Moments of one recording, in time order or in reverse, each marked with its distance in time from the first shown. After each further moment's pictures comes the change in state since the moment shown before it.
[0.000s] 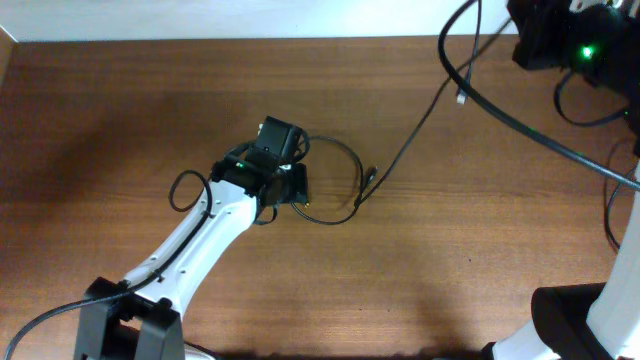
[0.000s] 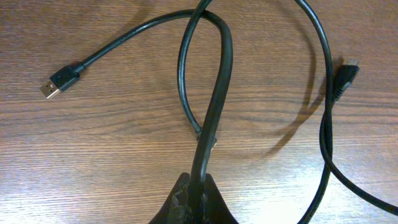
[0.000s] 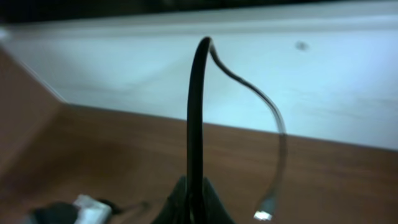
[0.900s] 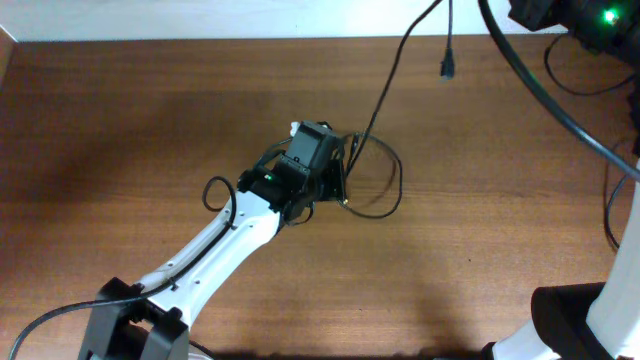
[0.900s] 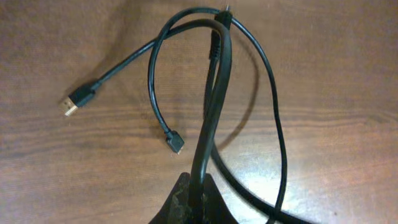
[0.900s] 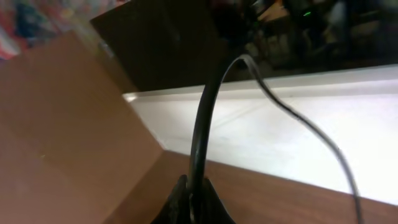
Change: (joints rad) left arm -0.143 0.000 0.000 0.187 0.085 -0.193; right arm 0.000 0.001 0.000 0.314 -0.273 0.272
